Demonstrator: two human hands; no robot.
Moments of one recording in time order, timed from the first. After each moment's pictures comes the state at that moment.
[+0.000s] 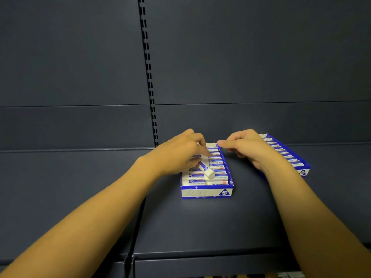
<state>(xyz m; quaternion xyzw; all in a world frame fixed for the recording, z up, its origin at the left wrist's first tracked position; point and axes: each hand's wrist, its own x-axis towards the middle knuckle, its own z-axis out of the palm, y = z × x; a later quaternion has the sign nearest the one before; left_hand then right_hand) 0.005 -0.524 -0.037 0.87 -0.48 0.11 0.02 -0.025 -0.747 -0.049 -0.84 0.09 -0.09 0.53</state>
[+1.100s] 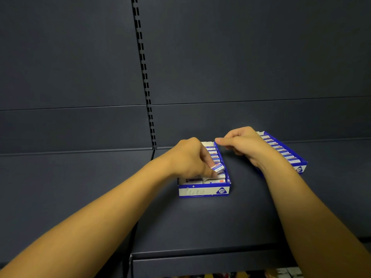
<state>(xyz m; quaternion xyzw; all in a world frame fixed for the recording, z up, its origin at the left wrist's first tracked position) -0.034 -0.551 -0.027 0.91 -0.29 -0.10 0.26 -0.025 -0.749 -0.049 -0.83 0.09 -0.10 0.54</state>
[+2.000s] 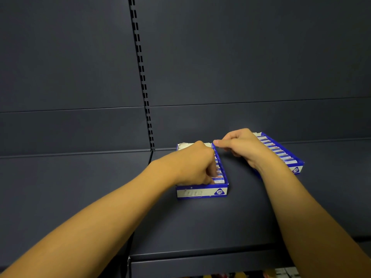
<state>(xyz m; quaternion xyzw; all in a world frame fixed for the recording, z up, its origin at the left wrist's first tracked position) -0.033 -0.559 -0.030 0.88 -0.48 0.00 0.05 -0.027 -0.749 -0.050 -0.83 0.09 -0.10 0.54</state>
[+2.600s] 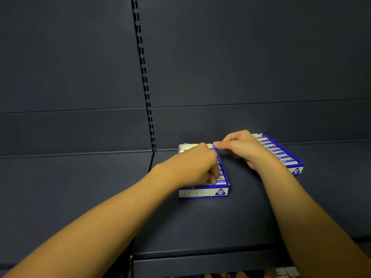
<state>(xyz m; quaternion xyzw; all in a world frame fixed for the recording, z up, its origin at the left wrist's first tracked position) -0.024 -0.563 -0.041 0.86 -0.50 0.02 0.05 -0.019 -0.751 -0.057 -0.83 0.09 -0.11 0.54</state>
